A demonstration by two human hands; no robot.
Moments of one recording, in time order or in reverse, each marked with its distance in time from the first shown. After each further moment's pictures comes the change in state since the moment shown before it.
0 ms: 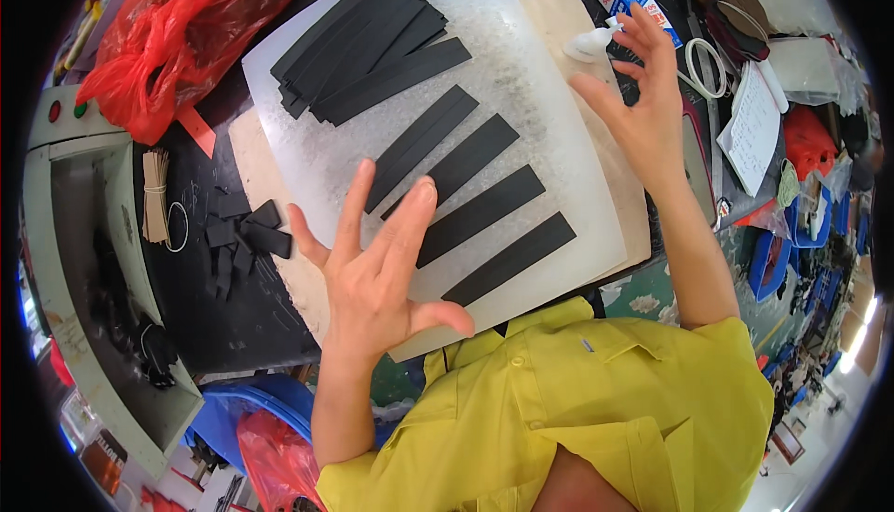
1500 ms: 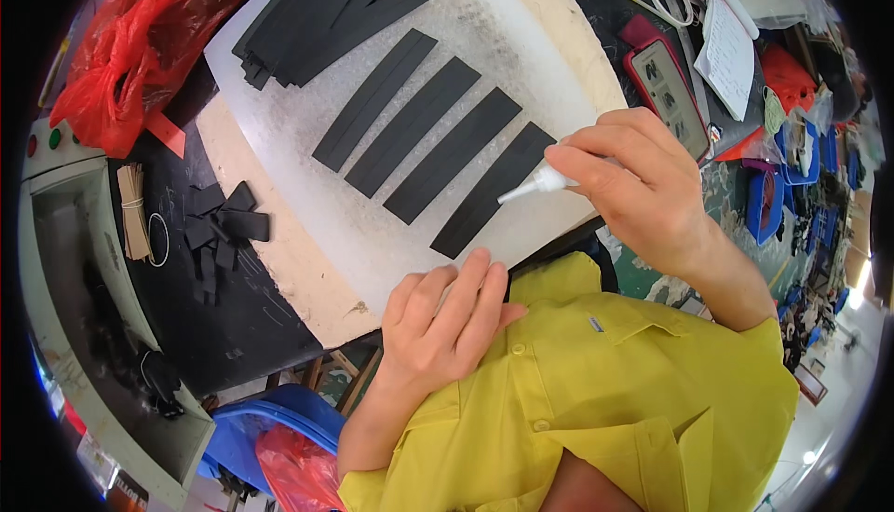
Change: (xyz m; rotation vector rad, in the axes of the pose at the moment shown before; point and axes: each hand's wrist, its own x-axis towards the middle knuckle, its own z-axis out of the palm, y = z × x) left_hand -0.057 0.056 0.007 -0.177 0.171 0.265; right_hand -0.078 -0.092 -0.050 -0.332 -0.388 -0.560
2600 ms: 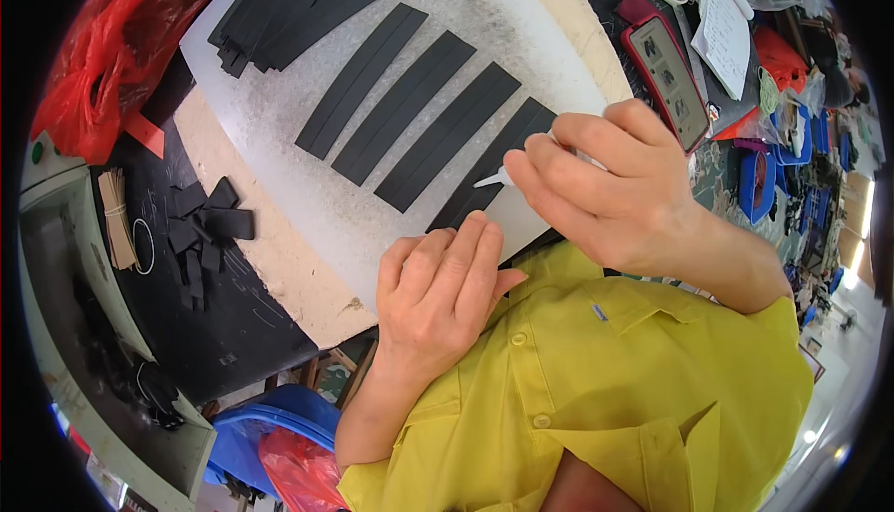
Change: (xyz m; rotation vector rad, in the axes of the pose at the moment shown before) left_hand 0.003 -0.007 0.012 -0.099 -0.058 -0.093; right_hand 0.011 -0.021 0.013 -0.202 0.004 -0.186
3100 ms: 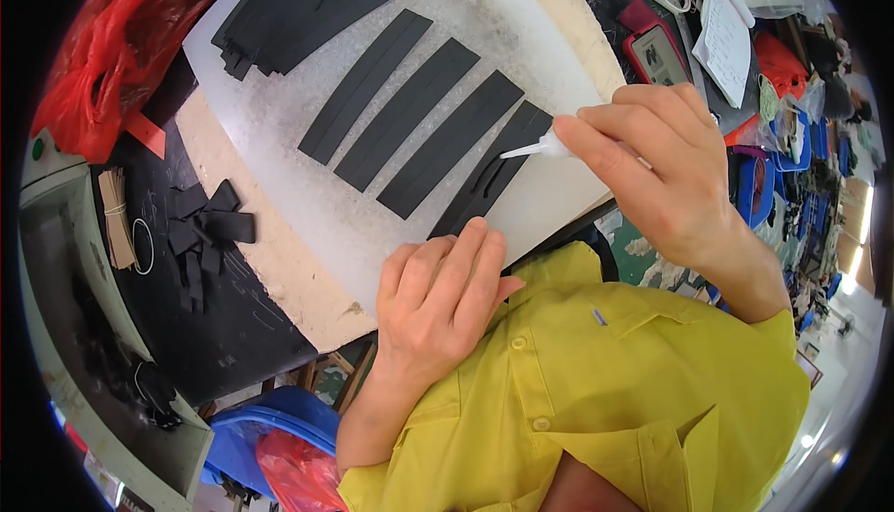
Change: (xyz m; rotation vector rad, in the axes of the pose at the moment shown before) left_hand -0.002 -0.001 -0.001 -0.015 0.040 0.012; right_hand 0.000 0.020 -0.022 -0.040 -0.145 0.071
